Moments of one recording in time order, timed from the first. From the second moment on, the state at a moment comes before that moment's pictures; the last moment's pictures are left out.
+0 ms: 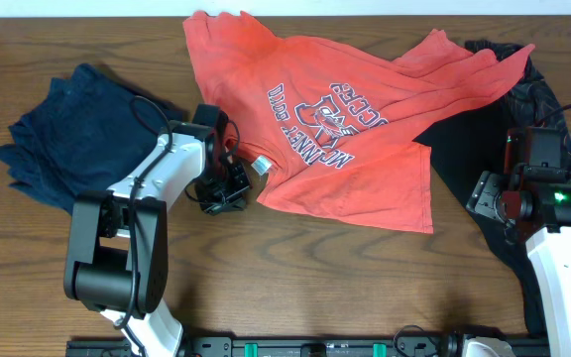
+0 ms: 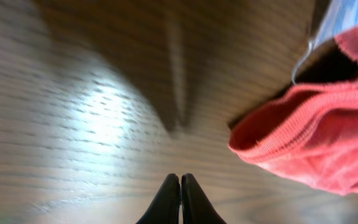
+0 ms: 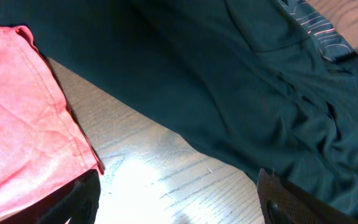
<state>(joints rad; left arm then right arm) -0.20 1.85 1.14 -0.92 0.39 -0.58 -0.08 1.18 1.02 -1.07 0.30 0.36</state>
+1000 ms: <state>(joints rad) -0.79 1.98 1.16 -0.25 0.40 -1.29 -0.08 1.18 1.02 -1.08 0.30 0.36</state>
